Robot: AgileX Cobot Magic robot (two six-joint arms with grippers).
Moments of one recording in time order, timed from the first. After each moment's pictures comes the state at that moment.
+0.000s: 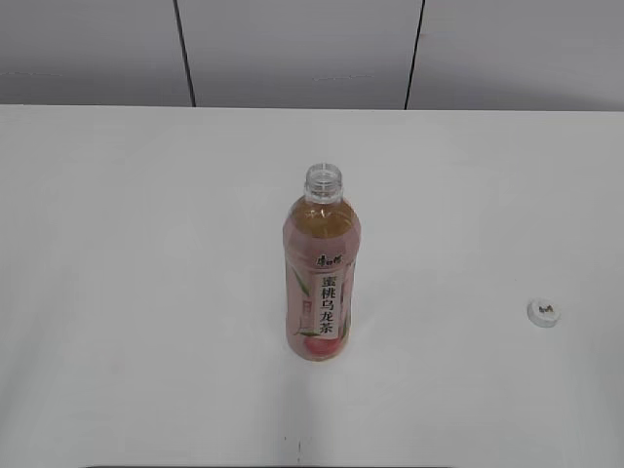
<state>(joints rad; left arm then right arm) -0.05 -0.01 -0.56 -0.01 1.03 -0.01 0.04 -0.01 -0.51 0.06 1.10 -0.12</state>
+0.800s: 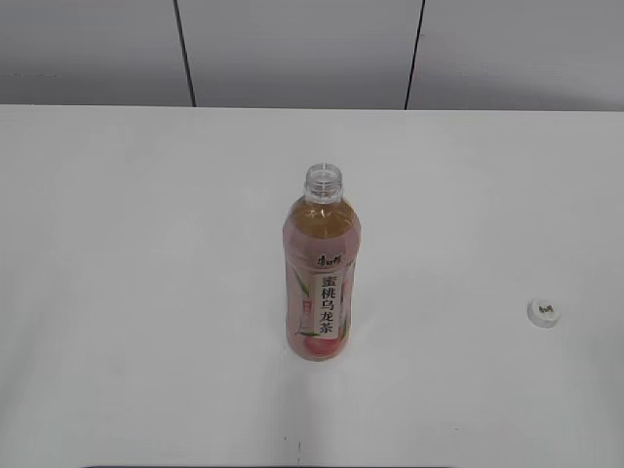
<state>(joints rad) -0.05 -0.01 -0.56 -0.01 1.03 -0.01 0.04 -0.01 -0.51 0.06 1.10 -0.12</state>
